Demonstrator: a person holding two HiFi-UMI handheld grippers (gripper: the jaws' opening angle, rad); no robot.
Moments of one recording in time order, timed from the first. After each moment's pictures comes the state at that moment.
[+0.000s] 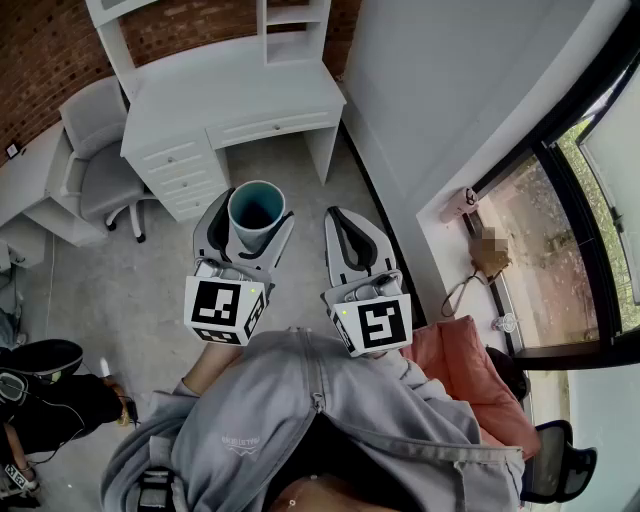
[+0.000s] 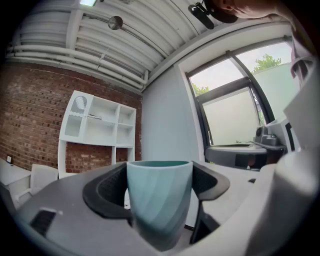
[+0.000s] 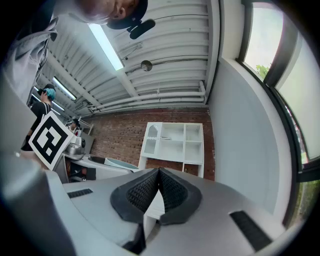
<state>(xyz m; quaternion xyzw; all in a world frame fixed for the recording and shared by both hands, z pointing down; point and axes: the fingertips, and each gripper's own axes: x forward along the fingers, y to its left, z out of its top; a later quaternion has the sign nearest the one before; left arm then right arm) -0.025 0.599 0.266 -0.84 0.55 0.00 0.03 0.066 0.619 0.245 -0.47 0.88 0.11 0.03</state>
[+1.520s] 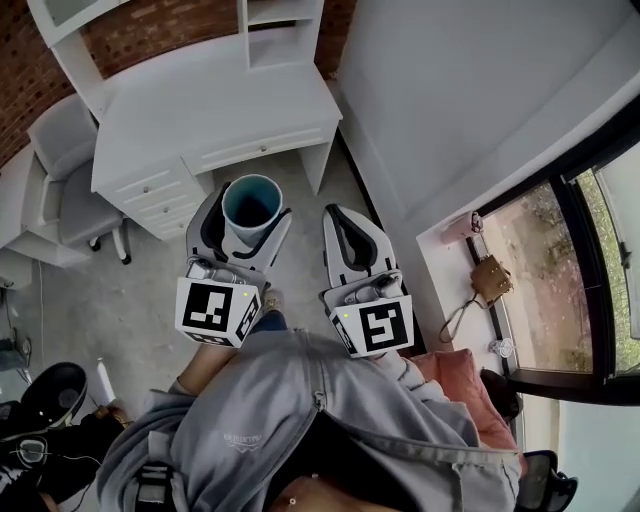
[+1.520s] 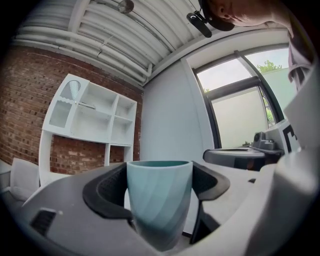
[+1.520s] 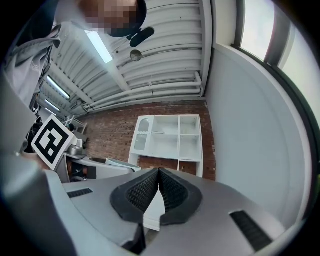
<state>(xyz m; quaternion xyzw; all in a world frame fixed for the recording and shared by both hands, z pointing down) -0.026 0.394 0.280 -0.85 0.52 0.01 0.02 0.064 0.417 0.262 -0.47 0.87 0.10 0.04</state>
